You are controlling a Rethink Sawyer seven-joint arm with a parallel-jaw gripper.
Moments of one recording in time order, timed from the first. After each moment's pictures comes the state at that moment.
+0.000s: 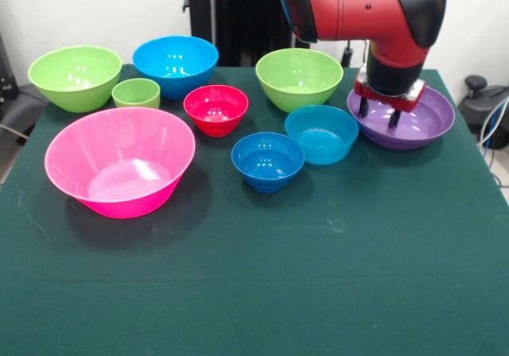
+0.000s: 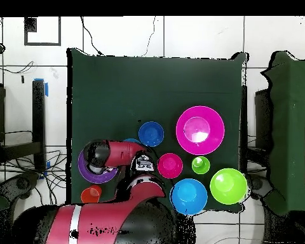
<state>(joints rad) -0.02 -0.38 0.08 1.76 0.07 0.52 2.25</state>
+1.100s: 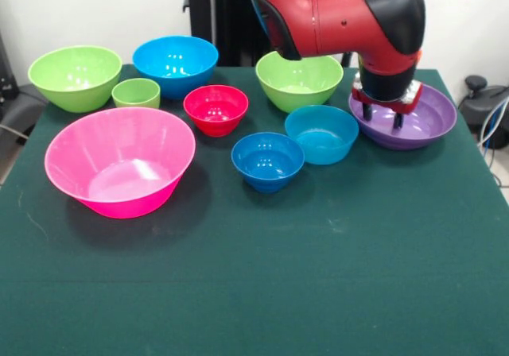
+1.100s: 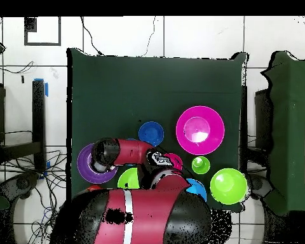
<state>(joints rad) -0.18 -0.35 0.23 1.79 -0.01 0.51 2.25</state>
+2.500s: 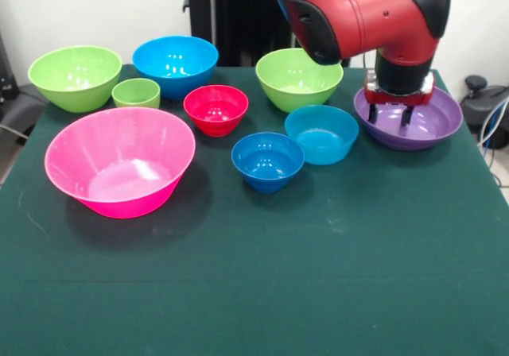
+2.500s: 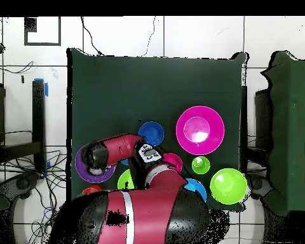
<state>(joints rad) -0.19 -0.38 0.35 1.73 -0.35 0.56 2.25</state>
